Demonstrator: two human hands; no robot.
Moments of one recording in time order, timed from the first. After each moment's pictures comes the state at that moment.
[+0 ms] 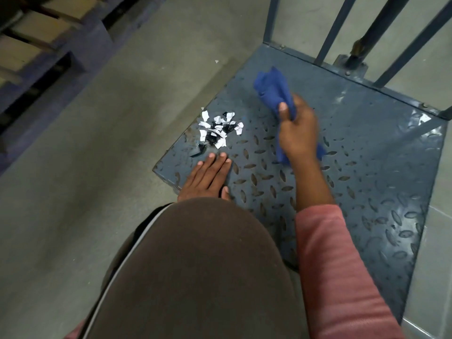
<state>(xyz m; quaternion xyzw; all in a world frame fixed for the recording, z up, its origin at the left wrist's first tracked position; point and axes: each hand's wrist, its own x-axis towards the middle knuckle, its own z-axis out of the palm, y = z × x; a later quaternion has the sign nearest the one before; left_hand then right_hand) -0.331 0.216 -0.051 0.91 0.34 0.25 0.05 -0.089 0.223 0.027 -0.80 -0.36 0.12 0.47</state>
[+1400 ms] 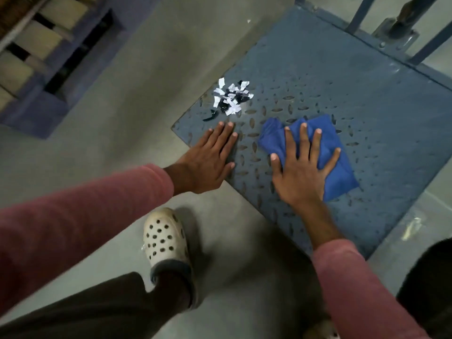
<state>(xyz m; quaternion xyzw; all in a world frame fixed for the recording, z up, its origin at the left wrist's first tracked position) -0.331 0.209 0.024 0.94 0.29 -0.17 0.03 -0.116 0.087 -0.009 -0.84 -0.53 0.07 0.07</state>
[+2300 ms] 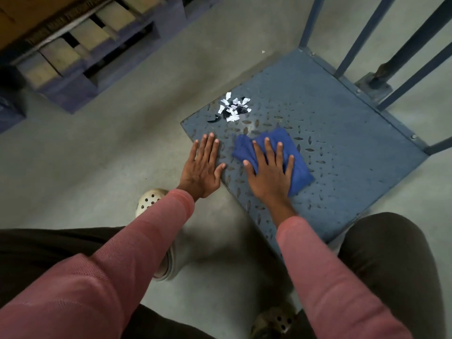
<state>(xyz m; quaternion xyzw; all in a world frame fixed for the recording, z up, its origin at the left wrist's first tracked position) -0.318 0.133 0.016 0.83 0.55 -0.11 0.03 -0.112 0.085 0.005 -0.76 -0.63 0.14 0.06</state>
